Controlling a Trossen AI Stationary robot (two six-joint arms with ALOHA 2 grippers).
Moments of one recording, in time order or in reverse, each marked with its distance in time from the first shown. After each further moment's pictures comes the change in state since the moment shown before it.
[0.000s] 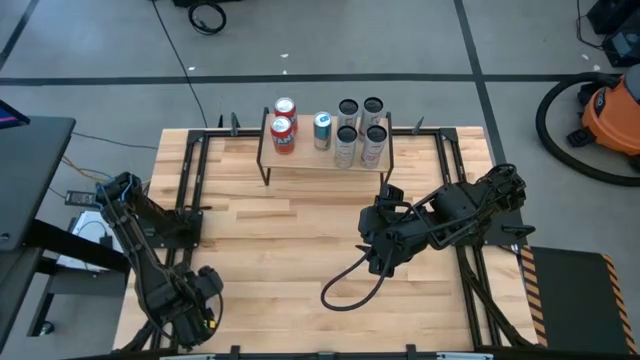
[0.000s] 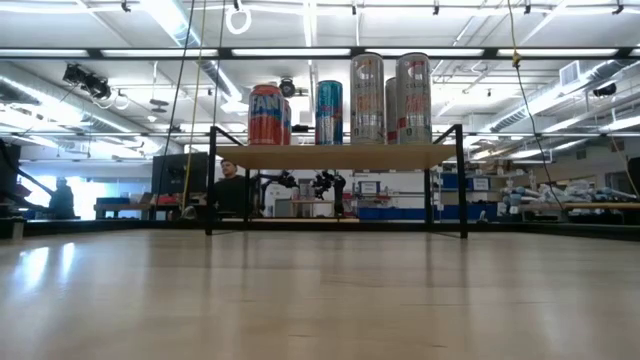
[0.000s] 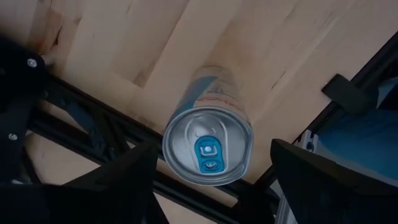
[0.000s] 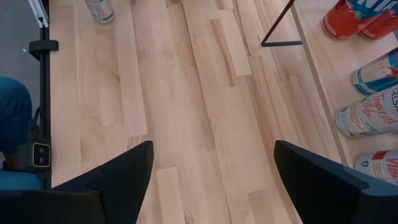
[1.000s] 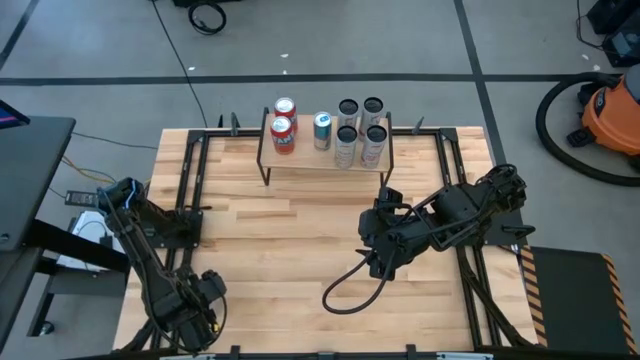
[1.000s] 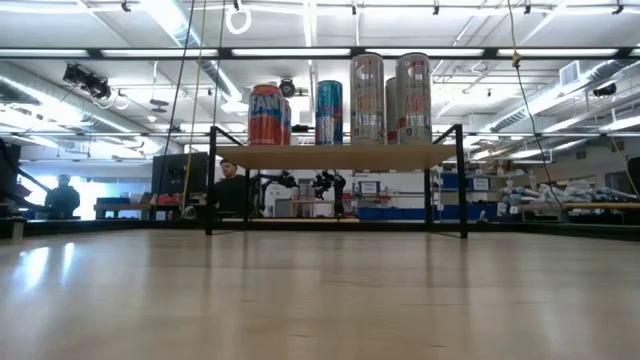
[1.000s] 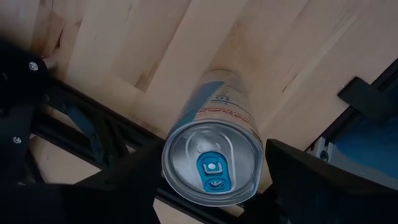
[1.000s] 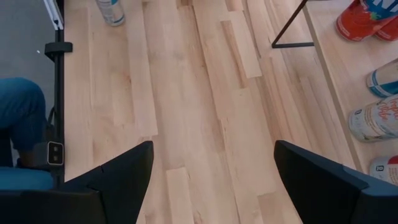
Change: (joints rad) left arm -0.002 0.058 -0.002 0.006 -0.003 0.011; right arm 0.009 0.000 0.000 0.024 -0.026 -0.002
